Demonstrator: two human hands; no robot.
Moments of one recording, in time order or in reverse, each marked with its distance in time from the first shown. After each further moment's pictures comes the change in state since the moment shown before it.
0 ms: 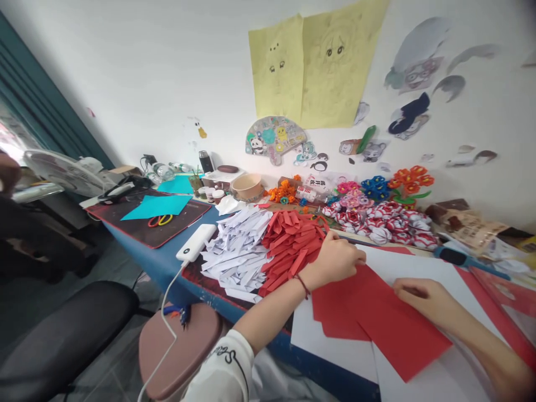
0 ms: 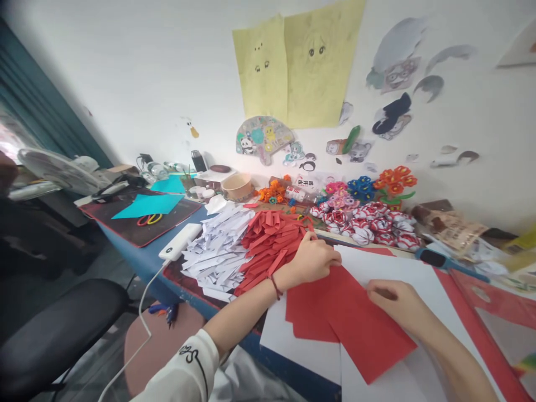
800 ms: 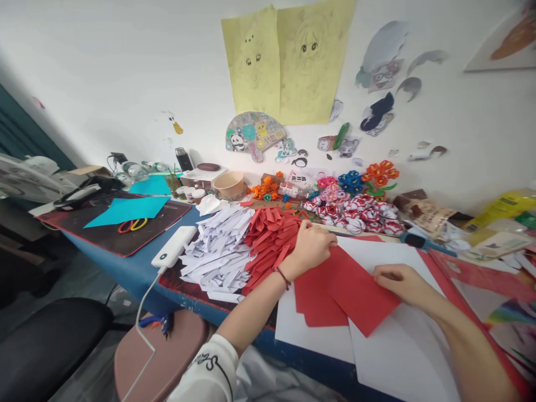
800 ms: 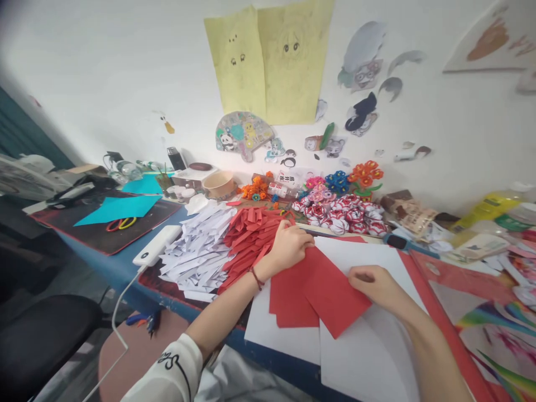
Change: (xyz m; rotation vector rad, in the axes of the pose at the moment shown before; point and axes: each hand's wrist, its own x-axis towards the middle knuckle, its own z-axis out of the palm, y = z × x) left_hand 0.003 -0.010 -0.004 -0.008 0.181 -0.039; right_hand 0.002 0.005 -0.020 0.056 -0.328 0.101
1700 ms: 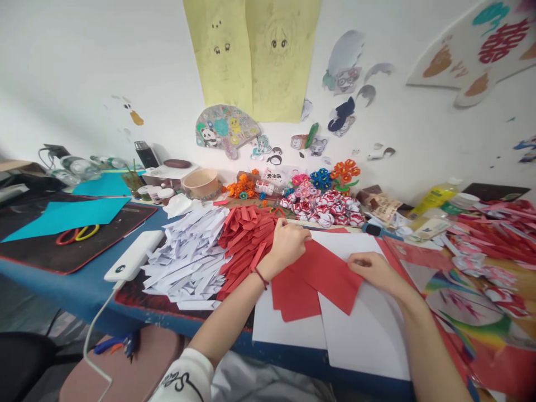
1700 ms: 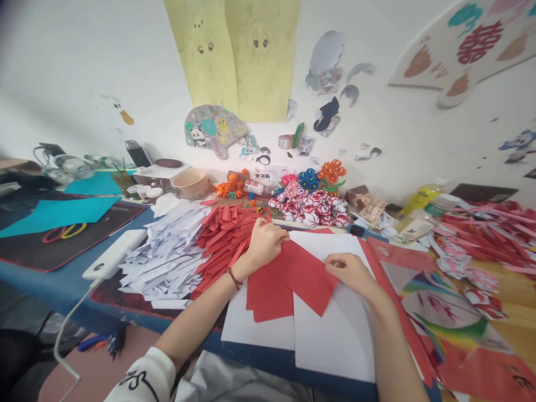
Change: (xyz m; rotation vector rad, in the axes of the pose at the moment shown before) left_hand 0.002 0.006 0.002 -0.040 0.019 -0.057; right_hand -0.013 -0.020 -0.007 -0.210 0.266 0.019
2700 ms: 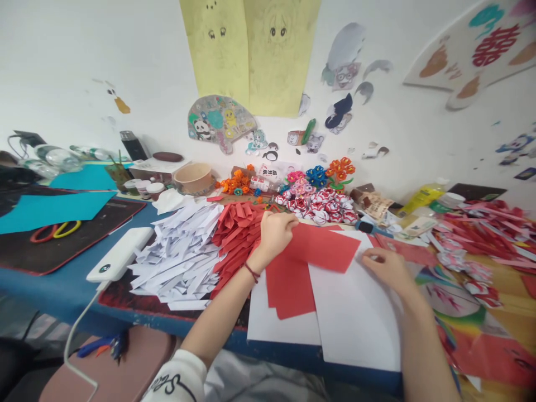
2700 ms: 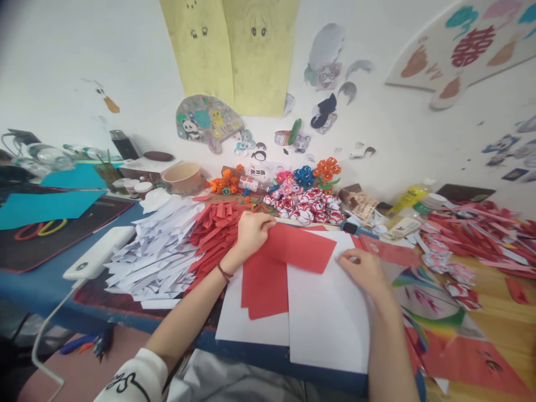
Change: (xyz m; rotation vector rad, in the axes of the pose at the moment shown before) left_hand 0.006 -0.016 -0.007 -0.158 0.156 -0.177; right_hand -0.009 0.037 -0.022 -0.302 0.320 0.136
